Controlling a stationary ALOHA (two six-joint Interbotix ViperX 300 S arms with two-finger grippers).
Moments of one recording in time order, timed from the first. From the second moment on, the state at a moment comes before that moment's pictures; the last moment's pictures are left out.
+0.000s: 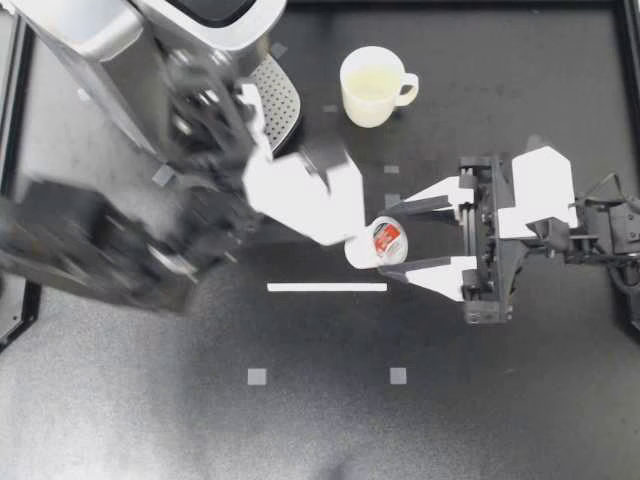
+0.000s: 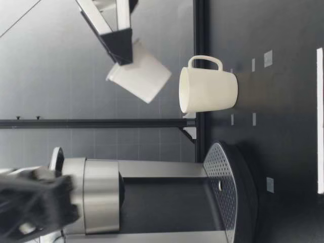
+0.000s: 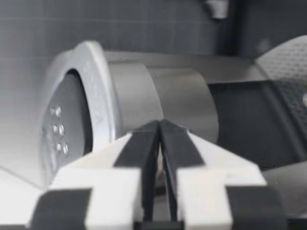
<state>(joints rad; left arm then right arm) -0.18 0.10 0.15 1.19 1.55 -0.36 -0.01 -0.28 1.02 0.02 -0.52 0.03</state>
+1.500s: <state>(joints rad) -0.13 0.14 0.43 1.63 1.56 -0.50 -0.01 -0.28 1.04 0.02 -0.52 0.03</state>
